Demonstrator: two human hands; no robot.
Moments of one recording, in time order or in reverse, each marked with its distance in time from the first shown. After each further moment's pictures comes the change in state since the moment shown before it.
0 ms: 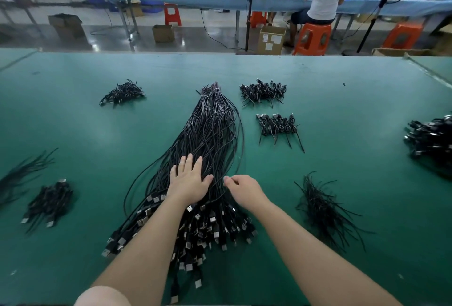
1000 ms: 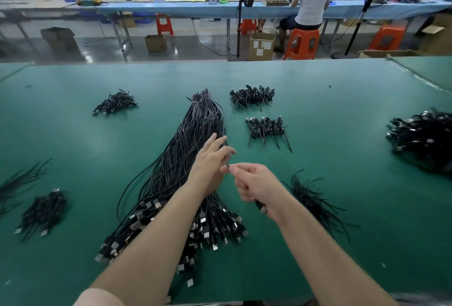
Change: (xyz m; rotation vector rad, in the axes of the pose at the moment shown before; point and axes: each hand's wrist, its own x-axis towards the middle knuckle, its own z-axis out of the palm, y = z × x) left_hand -0.010 0.082 -0.042 -0.305 0.304 0.486; right_hand -0.075 -0.026 -0.076 0.800 -0.157 -0.034
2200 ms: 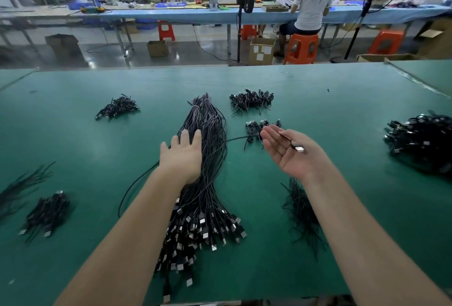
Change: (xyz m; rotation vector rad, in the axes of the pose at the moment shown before) left_hand -0.009 0.039 -0.093 0.605 -0.368 -0.386; right_hand -0.008 -0.066 -0.064 0.811 0.172 -0.015
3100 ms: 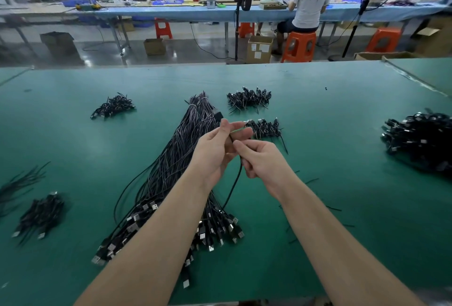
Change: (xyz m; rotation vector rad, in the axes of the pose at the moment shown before) left_hand -0.004 0.068 0.000 -2.040 -0.047 0.169; right_hand 0.000 0.054 0.021 -0.865 -0.085 -0.265
